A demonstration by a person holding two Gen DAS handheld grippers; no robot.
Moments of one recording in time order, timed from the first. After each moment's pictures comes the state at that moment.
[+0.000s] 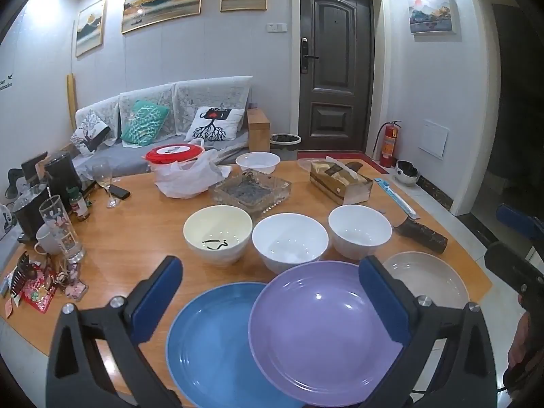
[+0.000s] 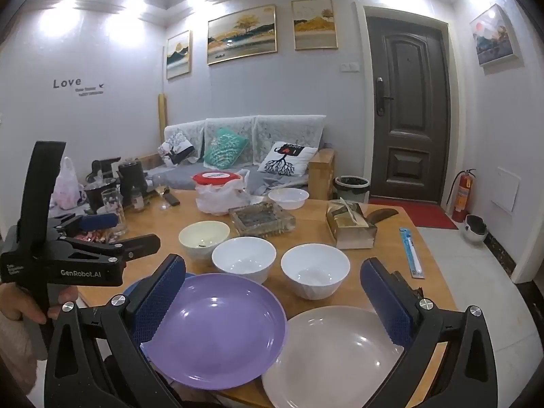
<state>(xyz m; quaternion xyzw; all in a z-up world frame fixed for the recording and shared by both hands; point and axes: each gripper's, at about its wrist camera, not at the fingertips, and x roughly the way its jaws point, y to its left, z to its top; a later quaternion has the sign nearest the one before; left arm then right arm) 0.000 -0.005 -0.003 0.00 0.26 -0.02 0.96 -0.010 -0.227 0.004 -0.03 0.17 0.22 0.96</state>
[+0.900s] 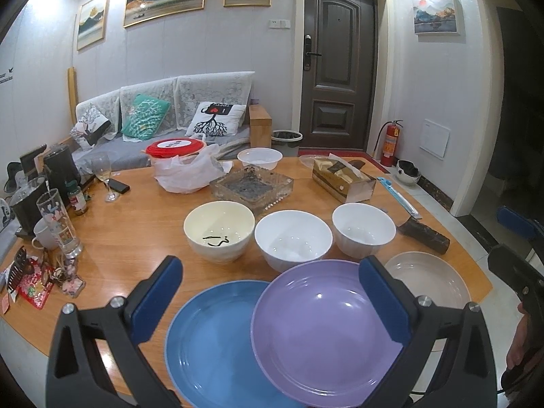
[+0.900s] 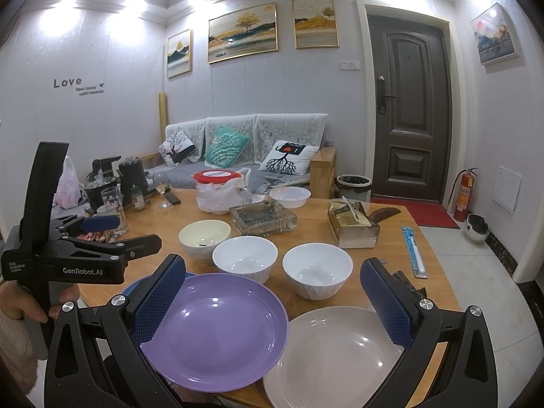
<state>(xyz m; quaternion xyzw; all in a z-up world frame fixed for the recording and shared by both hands) 0.007 0.001 -0.009 -0.01 0.27 -0.02 0.96 -0.010 -0.227 0.002 -0.02 0.17 0.22 0.96</state>
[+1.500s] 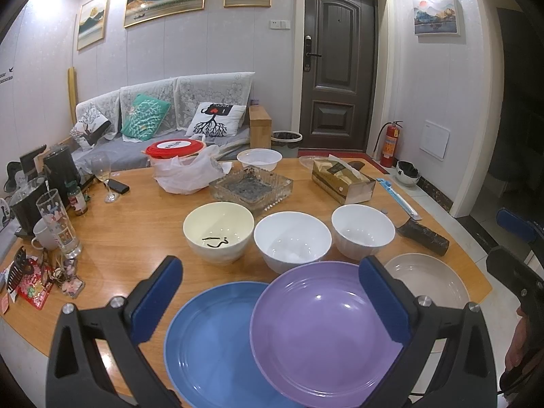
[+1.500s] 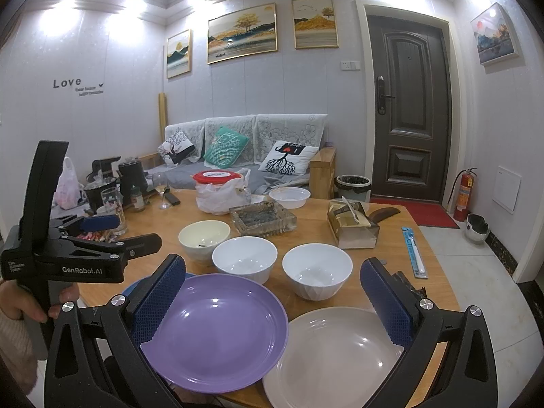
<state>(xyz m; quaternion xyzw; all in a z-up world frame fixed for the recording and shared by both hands) 0.007 0.000 -0.009 -0.01 0.27 -0.02 0.96 -0.011 -0.228 0.002 -0.02 0.17 0.22 0.96</state>
